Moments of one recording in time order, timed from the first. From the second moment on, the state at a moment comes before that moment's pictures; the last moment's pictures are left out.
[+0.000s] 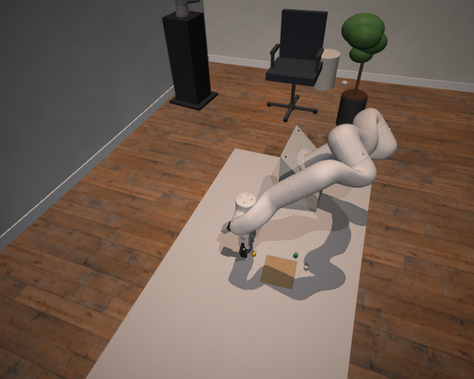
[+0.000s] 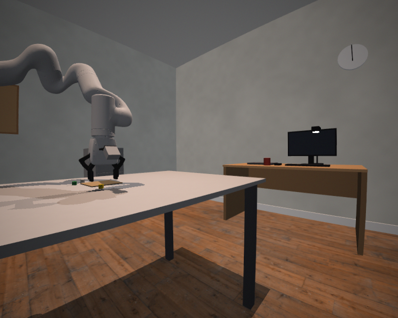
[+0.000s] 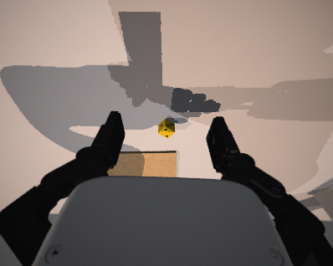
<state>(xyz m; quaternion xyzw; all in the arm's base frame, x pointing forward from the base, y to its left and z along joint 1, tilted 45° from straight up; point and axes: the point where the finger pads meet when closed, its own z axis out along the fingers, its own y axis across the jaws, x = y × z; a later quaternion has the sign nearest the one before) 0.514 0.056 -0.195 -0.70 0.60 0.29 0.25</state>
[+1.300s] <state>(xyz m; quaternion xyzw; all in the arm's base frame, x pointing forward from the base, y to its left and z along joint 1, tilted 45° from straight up) 0.488 0.093 -0.156 -0.70 0.60 0.29 0.25</state>
